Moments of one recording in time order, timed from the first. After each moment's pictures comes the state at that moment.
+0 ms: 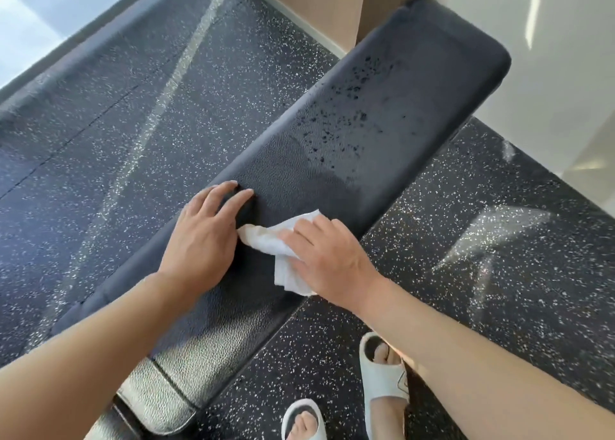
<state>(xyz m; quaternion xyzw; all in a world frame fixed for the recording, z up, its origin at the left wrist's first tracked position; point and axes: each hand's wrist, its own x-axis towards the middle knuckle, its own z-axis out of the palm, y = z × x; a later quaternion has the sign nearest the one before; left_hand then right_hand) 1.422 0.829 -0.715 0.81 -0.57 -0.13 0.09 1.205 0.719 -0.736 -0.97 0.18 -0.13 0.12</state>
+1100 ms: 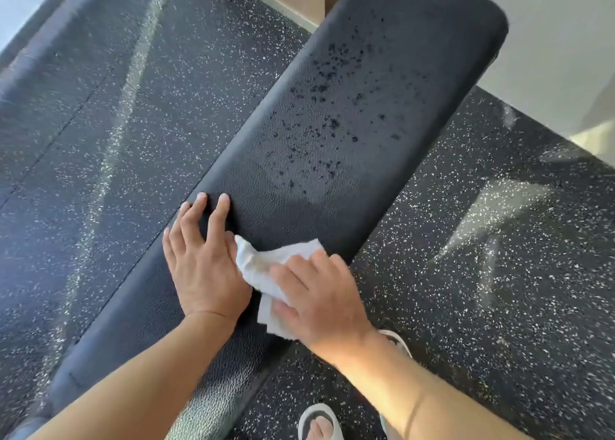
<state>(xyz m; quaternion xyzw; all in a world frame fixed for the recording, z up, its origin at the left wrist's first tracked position) 1.375 0.765 -0.749 0.90 -0.41 -0.06 0.13 1.203 0.720 -0.760 -0.90 0.33 -0.23 0.19</state>
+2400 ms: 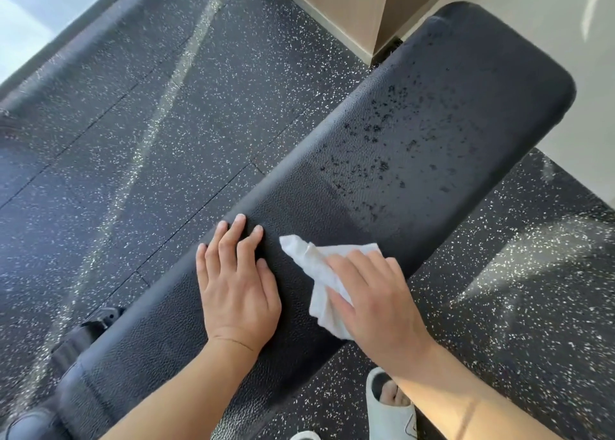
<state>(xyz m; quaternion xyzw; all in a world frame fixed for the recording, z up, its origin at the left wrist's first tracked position) 1.375 0.766 -0.755 0.90 -0.41 -0.05 0.15 1.200 0.651 -0.741 -0.93 0.31 -0.12 0.19</state>
